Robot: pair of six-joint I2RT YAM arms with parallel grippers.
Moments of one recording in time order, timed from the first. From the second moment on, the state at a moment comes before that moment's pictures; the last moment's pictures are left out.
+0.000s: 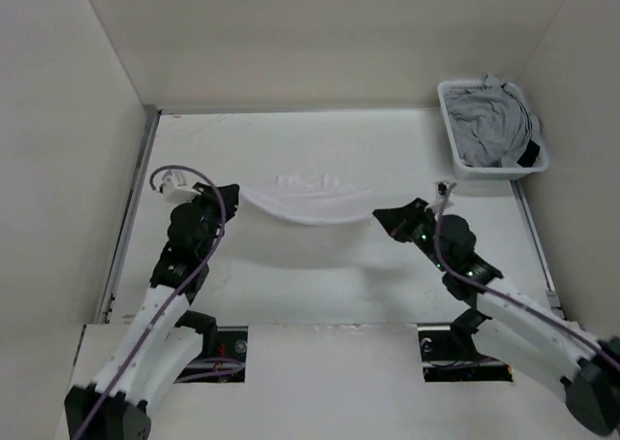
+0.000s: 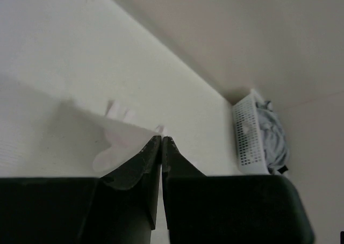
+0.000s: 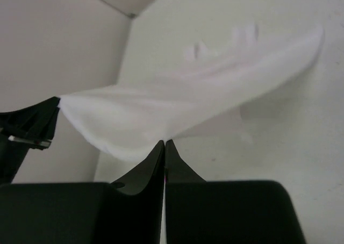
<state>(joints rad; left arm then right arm) -0.26 0.75 0.48 0.11 -0.18 -0.89 0.58 0.88 0.39 0.31 0.05 0.91</state>
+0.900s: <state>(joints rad) -0.32 0.91 0.54 -0.11 -0.30 -0.82 0.42 1.10 0.67 -0.06 0.08 0.72</state>
